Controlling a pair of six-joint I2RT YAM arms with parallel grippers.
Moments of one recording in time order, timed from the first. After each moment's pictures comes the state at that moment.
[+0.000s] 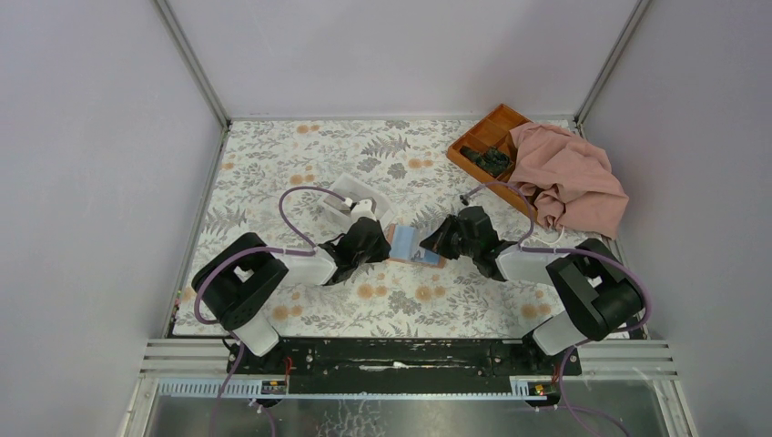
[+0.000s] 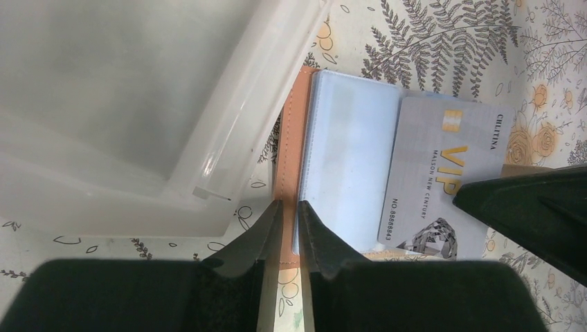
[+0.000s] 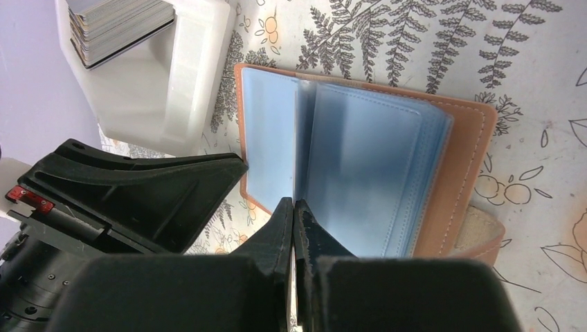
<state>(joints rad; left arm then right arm) -0.77 1.65 0.62 0.34 -0.21 -0.75 0.55 1.52 0.52 0.38 -0.18 0.94</state>
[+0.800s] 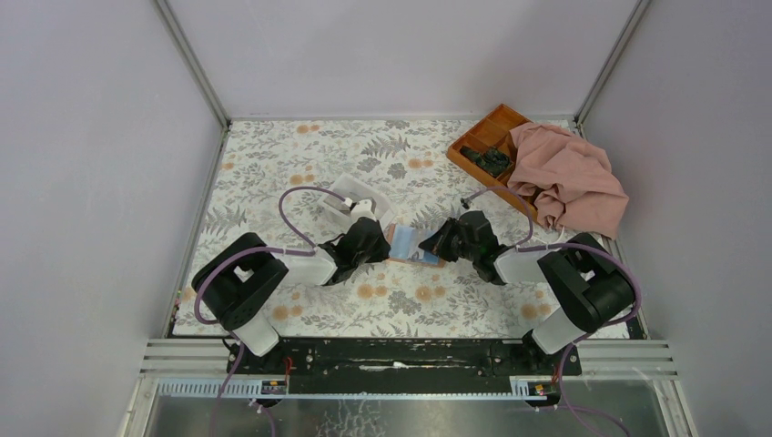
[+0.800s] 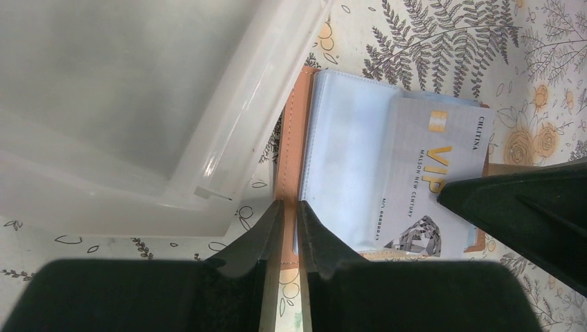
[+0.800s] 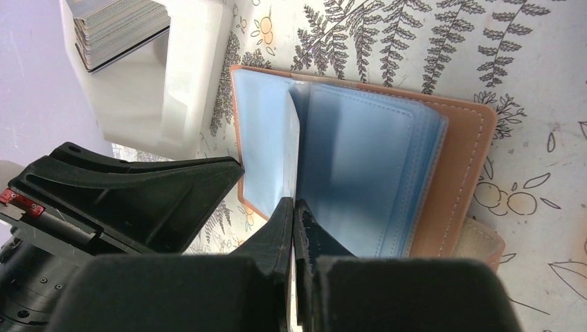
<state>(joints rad) -0.77 1.65 0.62 0.34 -0.21 -0.75 0.55 1.58 0.47 0.51 -0.19 0.98</state>
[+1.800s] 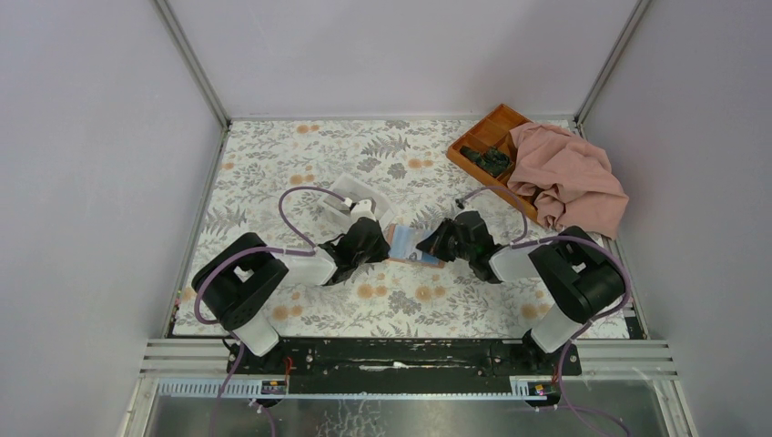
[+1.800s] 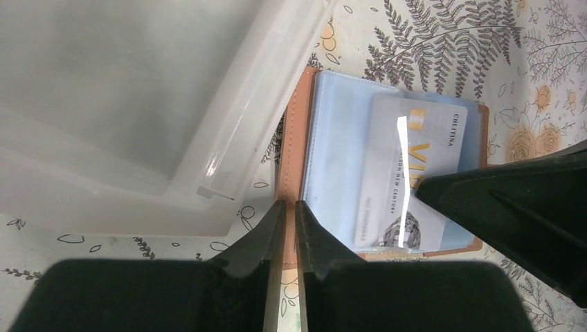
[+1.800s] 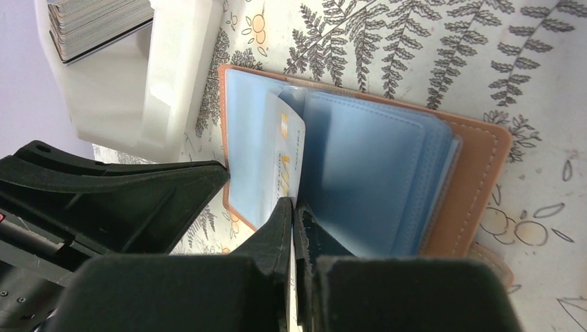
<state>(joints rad) -0.77 1.65 0.62 0.34 -0.21 -0.75 0.57 1.64 0.49 0.54 -0.17 0.92</state>
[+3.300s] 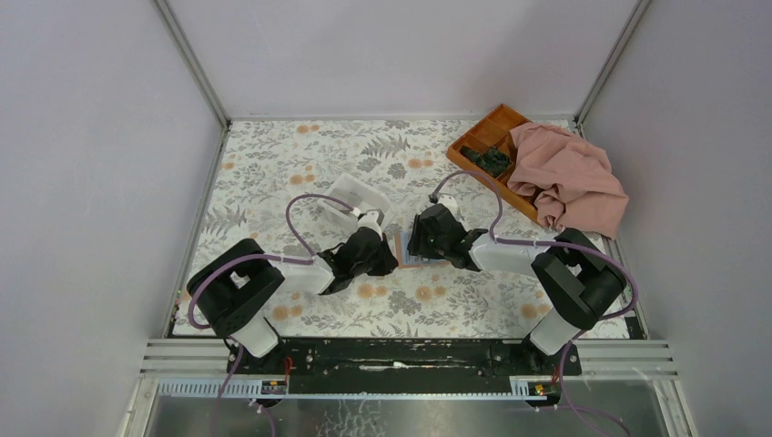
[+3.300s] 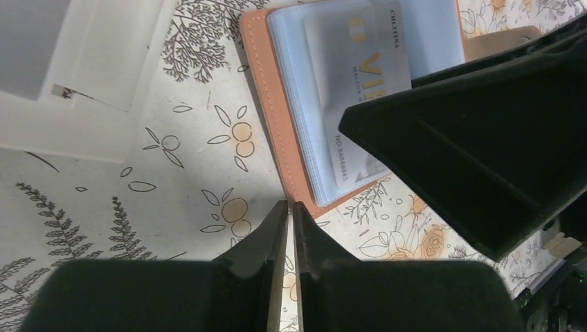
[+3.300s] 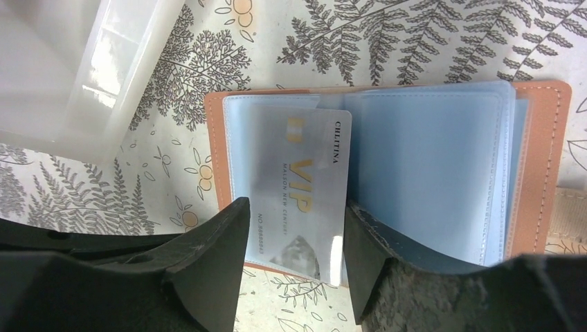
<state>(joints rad) -0.82 1.61 0.55 0.38 -0.06 -0.76 0.74 1.62 0.75 0.04 0.15 0.75</state>
